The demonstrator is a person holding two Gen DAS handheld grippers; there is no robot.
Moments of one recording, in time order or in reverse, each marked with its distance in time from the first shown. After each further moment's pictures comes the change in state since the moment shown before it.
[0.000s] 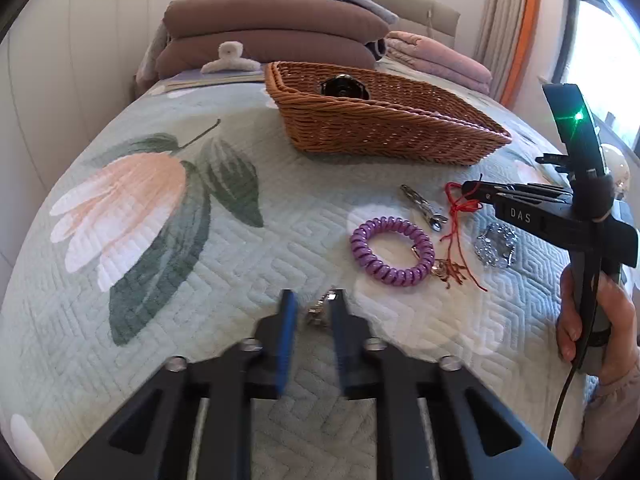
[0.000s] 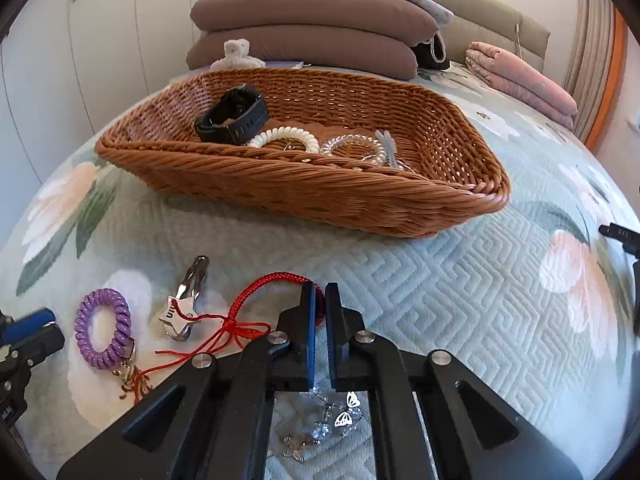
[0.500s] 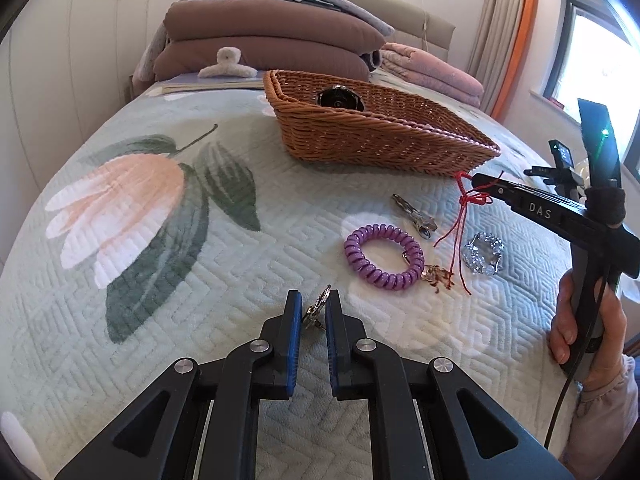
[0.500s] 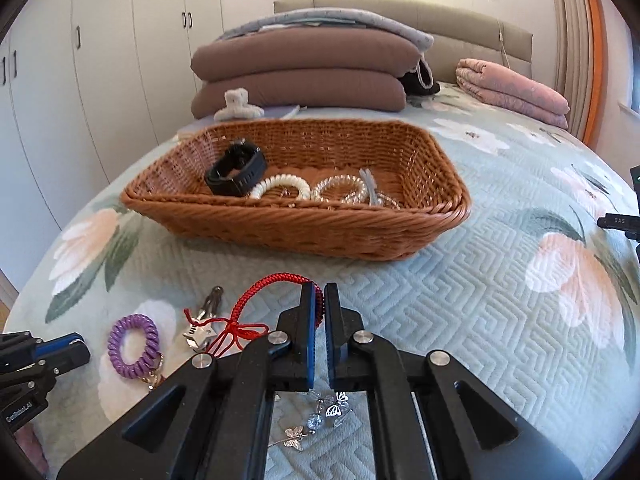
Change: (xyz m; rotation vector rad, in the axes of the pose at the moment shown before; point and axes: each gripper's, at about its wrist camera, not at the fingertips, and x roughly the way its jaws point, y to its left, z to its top) left arm -0.006 0.007 -0.001 -0.030 -0.040 -0.054; right arm -0.035 -0.016 -0.006 0.071 -0.158 0.051
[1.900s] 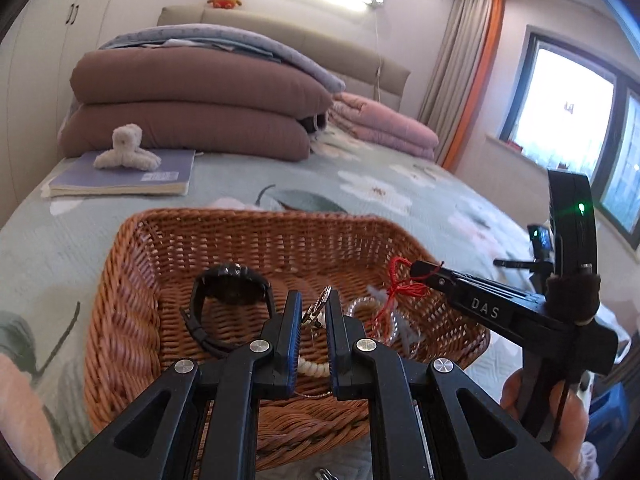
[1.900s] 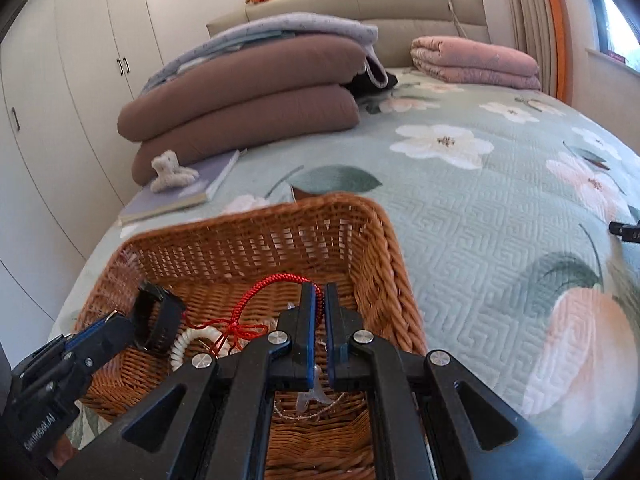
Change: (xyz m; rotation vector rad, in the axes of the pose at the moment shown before) left arm 0.103 -0.059 0.166 0.037 -0.160 -0.202; right arm 0.074 -0.071 0.100 0.227 0.014 -0.035
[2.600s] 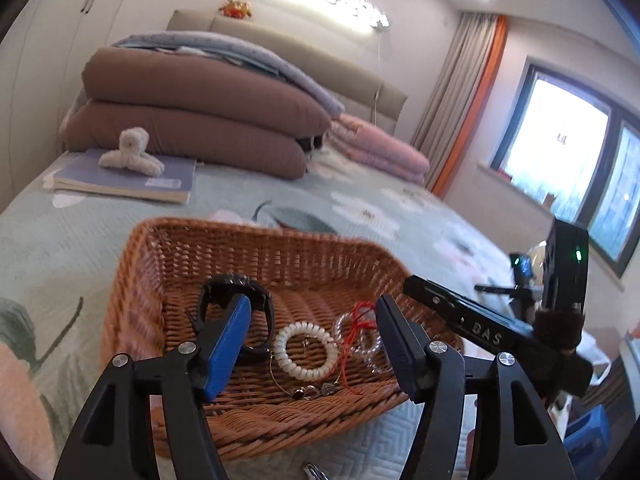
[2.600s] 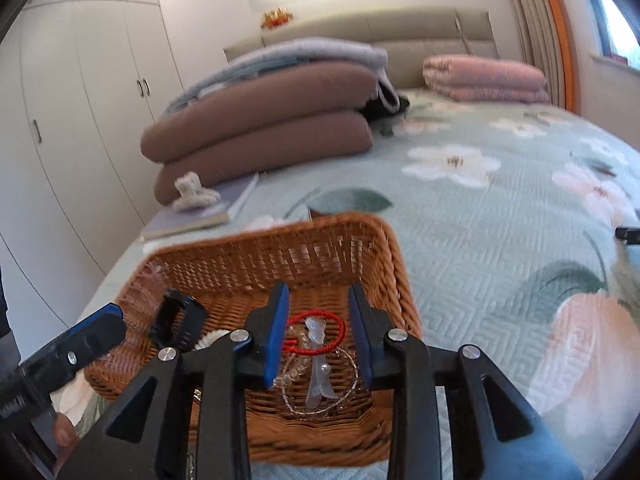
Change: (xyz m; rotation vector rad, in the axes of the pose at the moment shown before) left arm -0.033 0.017 0.004 -0.092 -0.090 -0.065; right arm -0.031 -0.001 -0.009 -0.007 -0.133 0.074
